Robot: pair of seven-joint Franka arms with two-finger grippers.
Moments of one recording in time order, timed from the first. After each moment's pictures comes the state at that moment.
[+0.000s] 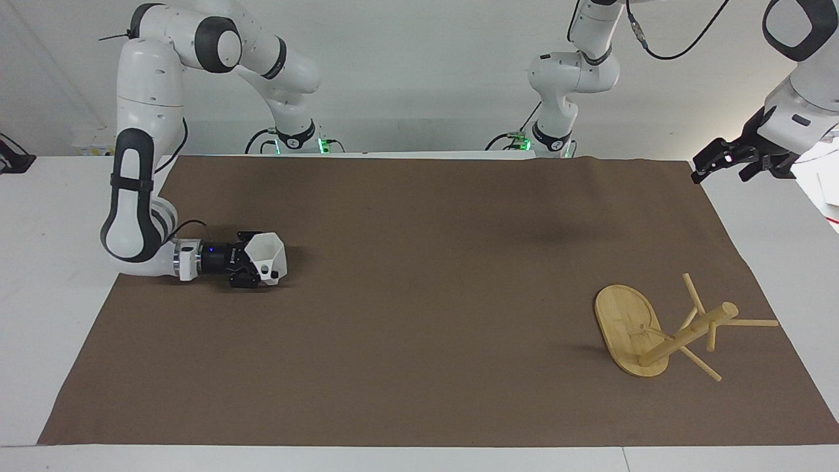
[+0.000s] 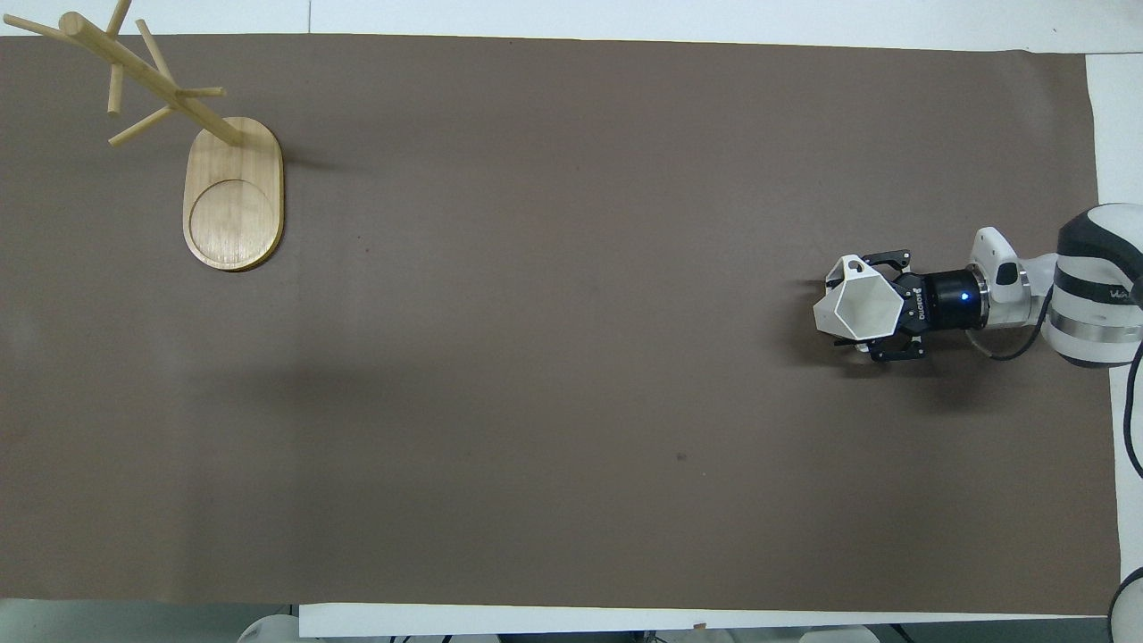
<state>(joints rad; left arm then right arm) -0.12 0.09 0.19 -1.41 0.01 1.38 0.12 -0.34 0.58 -0.05 -1.93 1.08 1.46 -2.59</state>
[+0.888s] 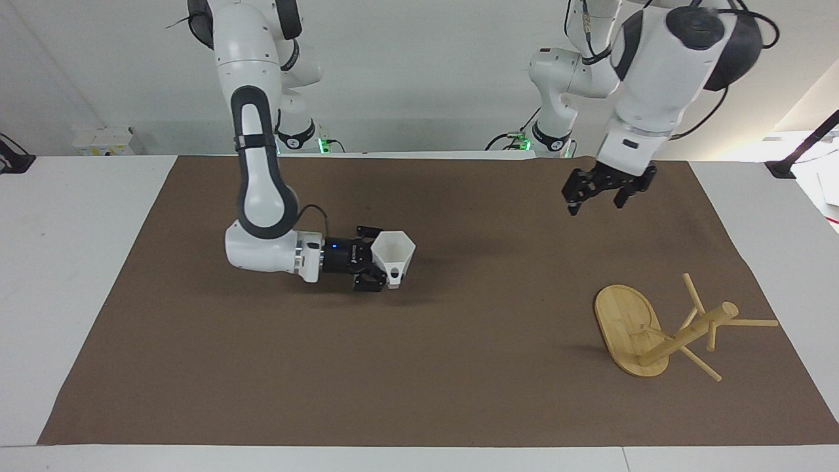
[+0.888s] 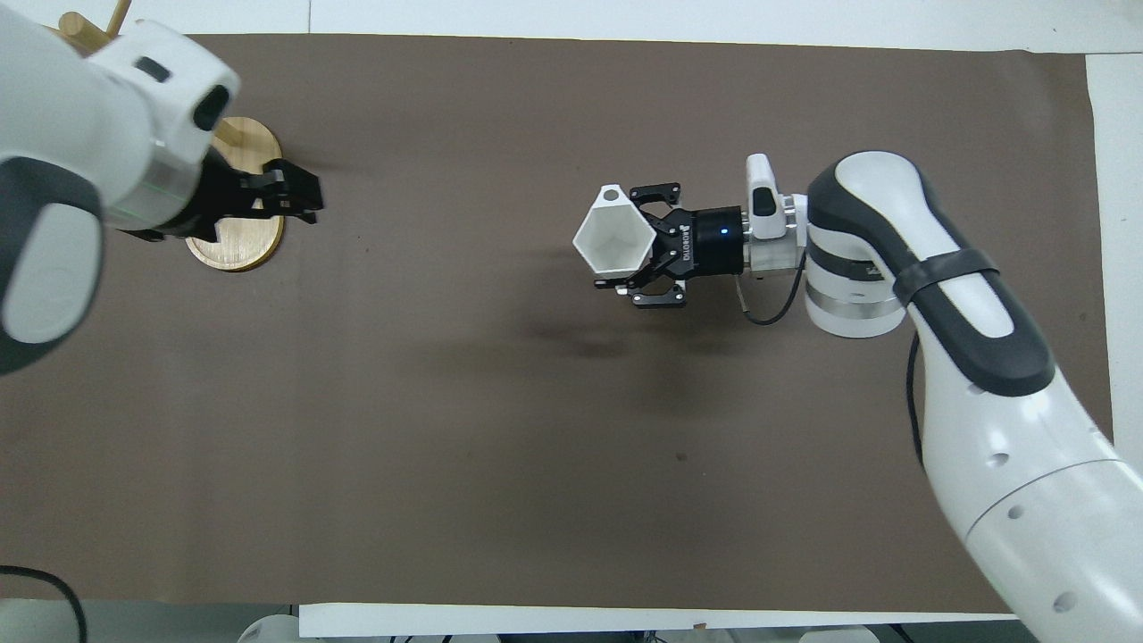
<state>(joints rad) -0.60 0.08 0.16 -1.63 -0.03 1.77 -0.58 0.31 0.42 -0.05 -1.92 1.56 1.92 -2.24</state>
